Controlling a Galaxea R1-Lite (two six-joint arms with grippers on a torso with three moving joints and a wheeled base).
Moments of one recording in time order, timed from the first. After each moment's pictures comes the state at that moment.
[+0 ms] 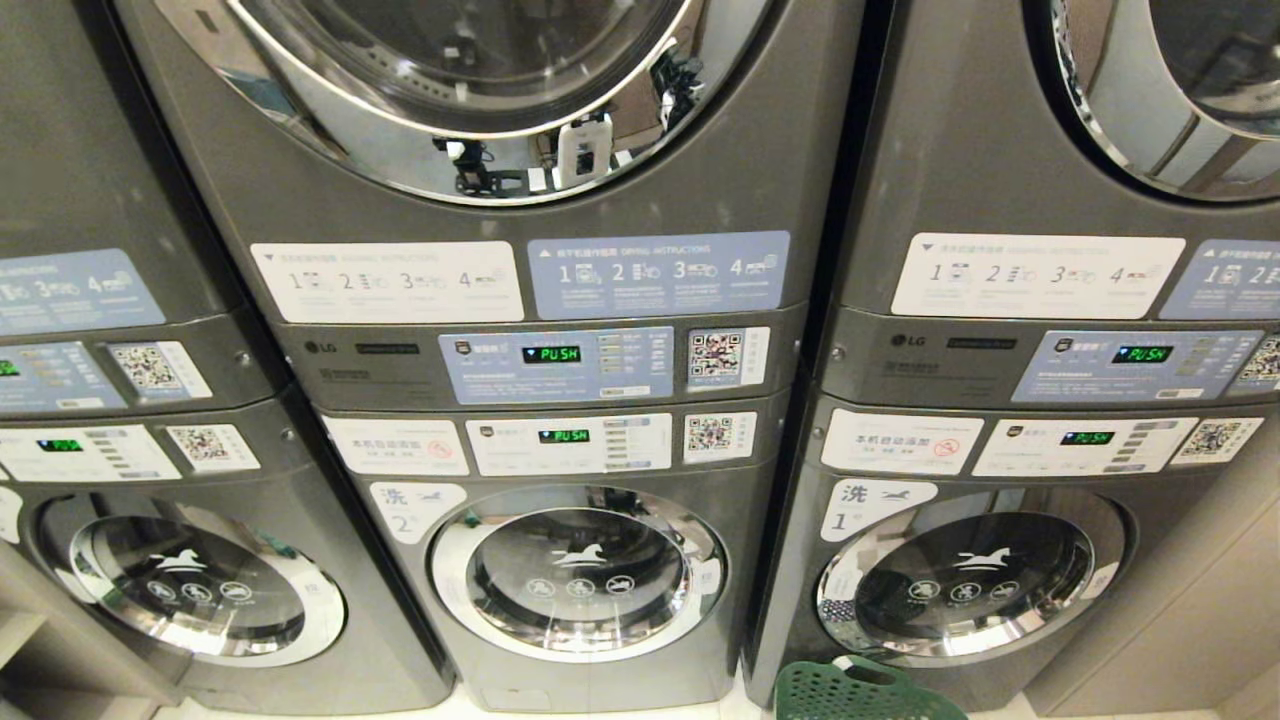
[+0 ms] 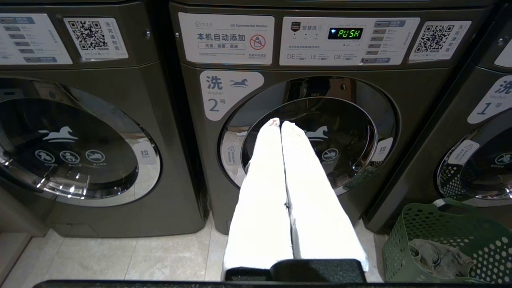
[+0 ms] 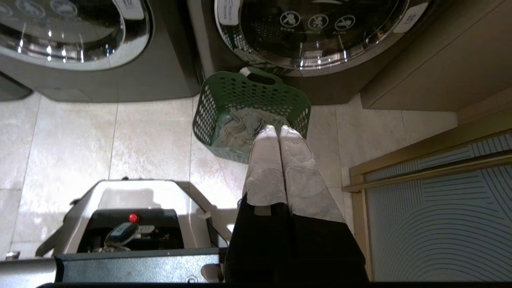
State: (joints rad) left arm 0.00 0.00 0.00 0.00 0.00 0.00; right arm -0.07 0.39 -0.10 0.25 -0.01 -0.07
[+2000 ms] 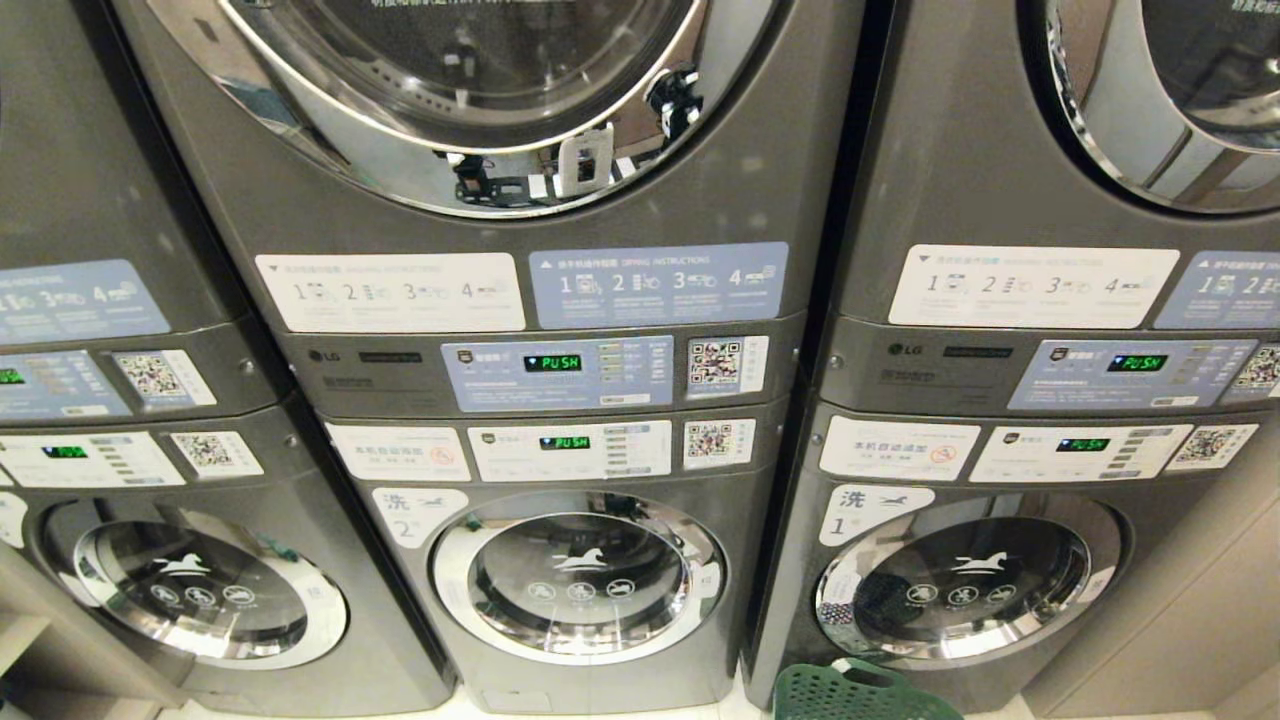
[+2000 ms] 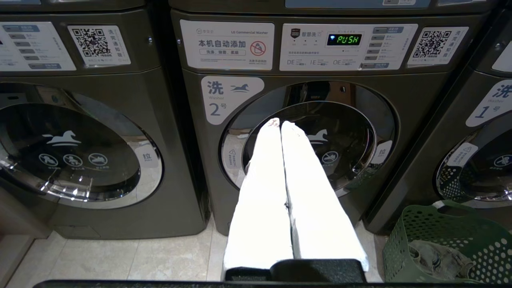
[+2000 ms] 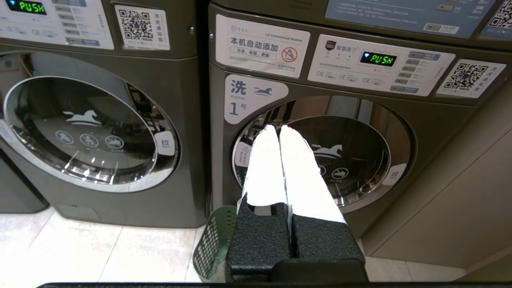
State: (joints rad) left arm 0.00 0.00 0.00 0.00 0.00 0.00; right arm 0.00 0.00 0.00 0.01 0.04 -0.11
